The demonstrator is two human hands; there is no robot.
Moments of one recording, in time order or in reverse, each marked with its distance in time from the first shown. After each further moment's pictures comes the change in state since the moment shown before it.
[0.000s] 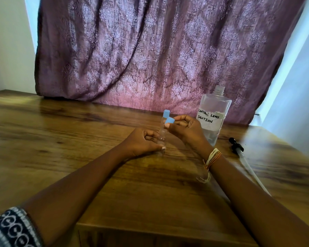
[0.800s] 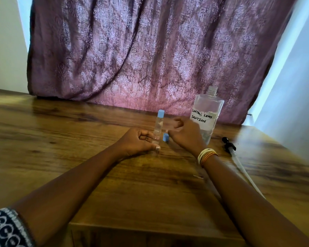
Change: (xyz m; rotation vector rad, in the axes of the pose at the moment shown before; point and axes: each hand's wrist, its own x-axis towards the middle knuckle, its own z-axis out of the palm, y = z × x) left_hand -0.003 0.004 0.002 0.012 -0.002 -0.045; right_hand 0.008 0.008 -0.018 -0.838 0.156 -0.205
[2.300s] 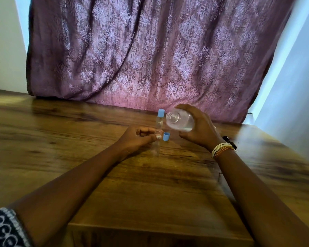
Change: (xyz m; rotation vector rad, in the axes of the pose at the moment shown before) left_hand -0.002 0.002 0.003 -0.248 -0.024 0.147; right_hand 0.005 0.008 -0.044 0.002 -0.051 -0.462
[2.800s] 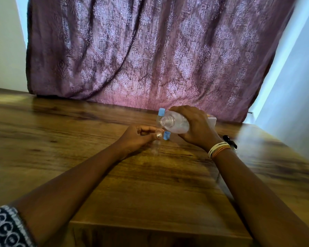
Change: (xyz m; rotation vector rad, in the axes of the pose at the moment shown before) left_hand 0.004 -0.006 -0.001 0.007 0.005 0.011; right_hand 0.007 0.007 0.010 -0.273 -0.096 -0.082
